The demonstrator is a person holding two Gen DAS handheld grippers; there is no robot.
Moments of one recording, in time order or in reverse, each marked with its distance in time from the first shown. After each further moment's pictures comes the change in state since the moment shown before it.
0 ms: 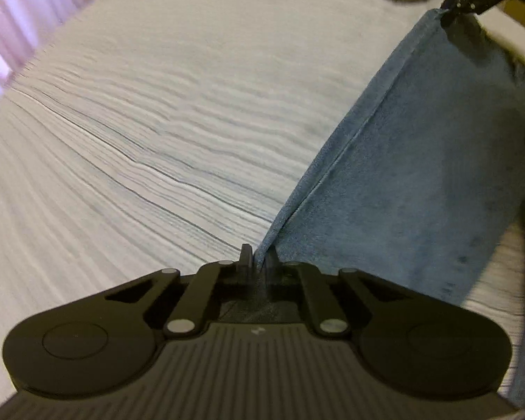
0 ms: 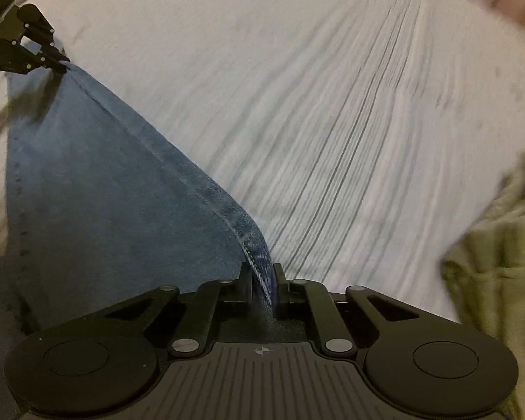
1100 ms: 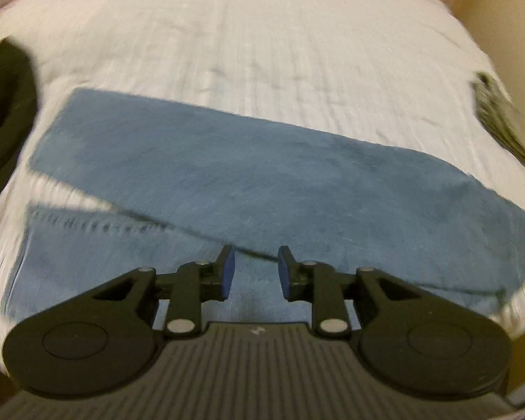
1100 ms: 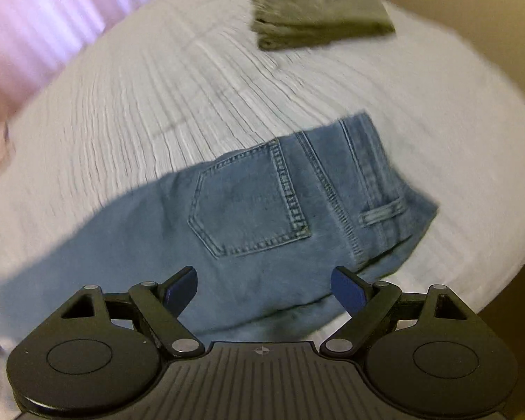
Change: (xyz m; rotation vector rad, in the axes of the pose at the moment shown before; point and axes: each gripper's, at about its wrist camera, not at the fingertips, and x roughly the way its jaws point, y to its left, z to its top) left arm -0.221 -0.249 -0.172 -1.102 0.061 0.254; right arm -0.186 0.179 -0.226 1.067 -0.127 -0.106
